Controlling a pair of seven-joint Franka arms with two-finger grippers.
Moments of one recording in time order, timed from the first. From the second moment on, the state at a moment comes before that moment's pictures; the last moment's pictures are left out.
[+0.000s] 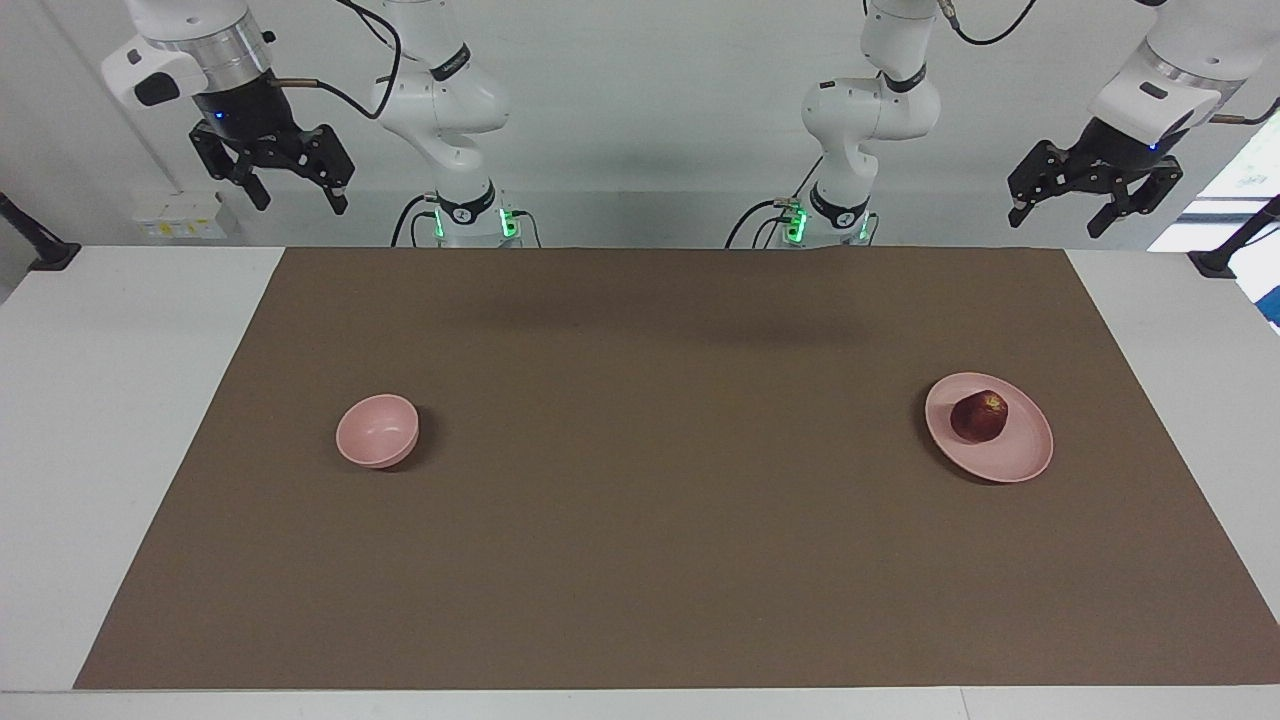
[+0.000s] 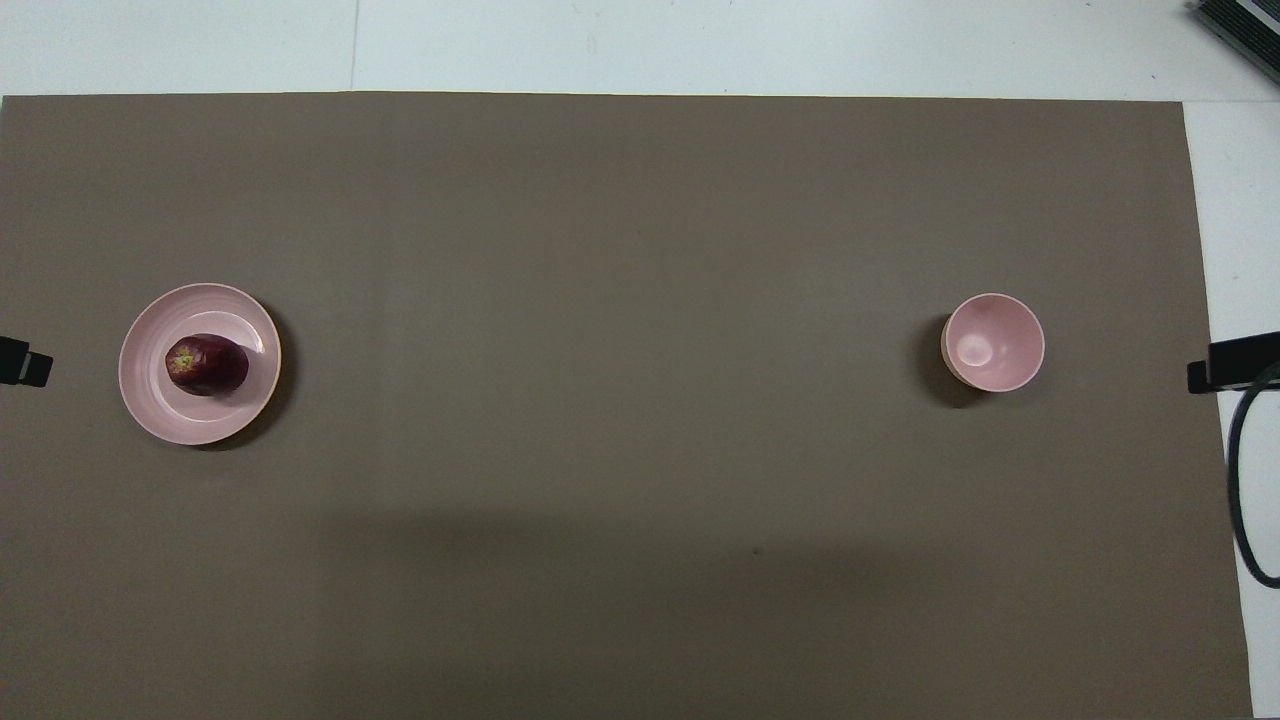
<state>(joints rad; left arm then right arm) -0.09 -0.02 0.10 -1.44 -0.03 1.38 0.22 0.02 -0.11 -0.08 -1.54 0.00 1.43 0.05</state>
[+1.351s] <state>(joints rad) -0.08 -0.07 0.12 -1.69 -0.03 1.60 0.23 0.02 -0.11 -0.08 -1.54 0.00 1.43 0.05</state>
